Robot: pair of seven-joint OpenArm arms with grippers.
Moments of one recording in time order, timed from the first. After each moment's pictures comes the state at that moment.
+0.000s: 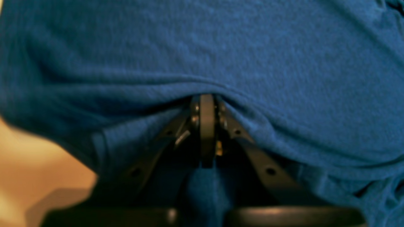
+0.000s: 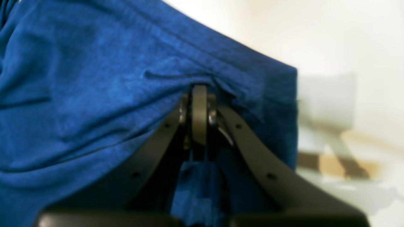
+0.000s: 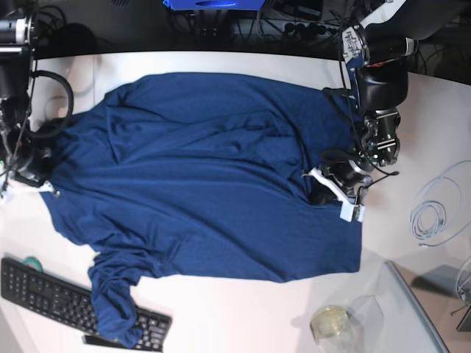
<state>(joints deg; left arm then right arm) -16.8 -9.5 -18.2 35.1 4.2 -35.2 4.8 10.7 21.6 5.4 45.9 45.0 -8.9 -27.2</state>
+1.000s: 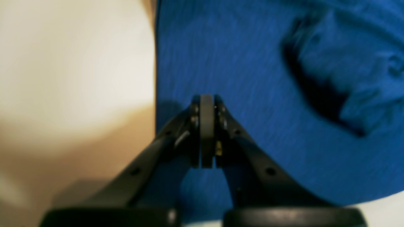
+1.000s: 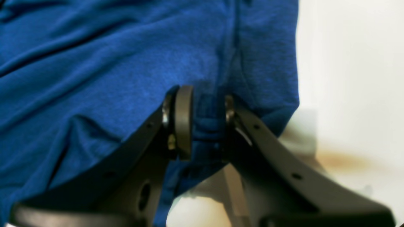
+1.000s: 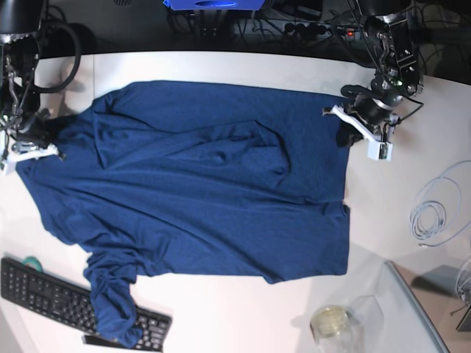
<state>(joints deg) 11.9 -6.7 -24.8 74.8 -9.2 -34.5 23.3 -8.1 17.4 12.4 72.7 36.6 -9.9 -32.4</state>
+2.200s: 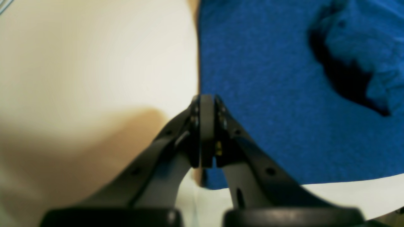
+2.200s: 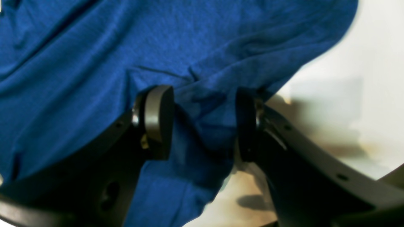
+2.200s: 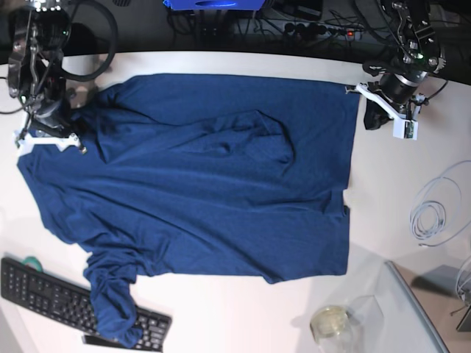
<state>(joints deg) 21.1 -8.3 -29.9 86.6 -9.6 -34.5 23.9 -15.1 6.1 15.1 90.8 36.5 -24.6 -42.5</state>
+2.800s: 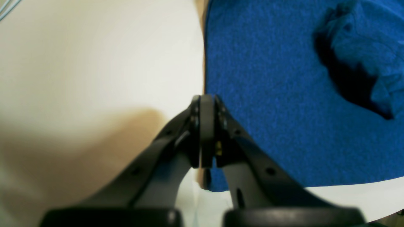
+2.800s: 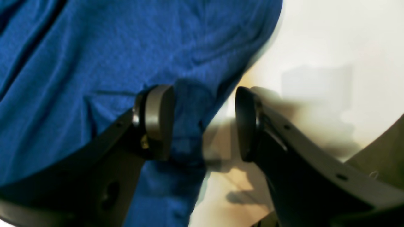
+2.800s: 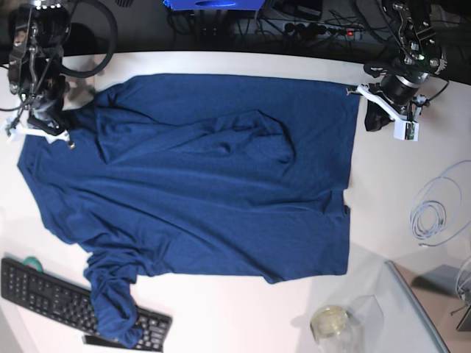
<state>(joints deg) 20.9 -8.4 -29.8 86.6 -9.6 -34.6 23.9 -16.2 6.2 15.2 90.4 36.6 -33.1 -38.0</state>
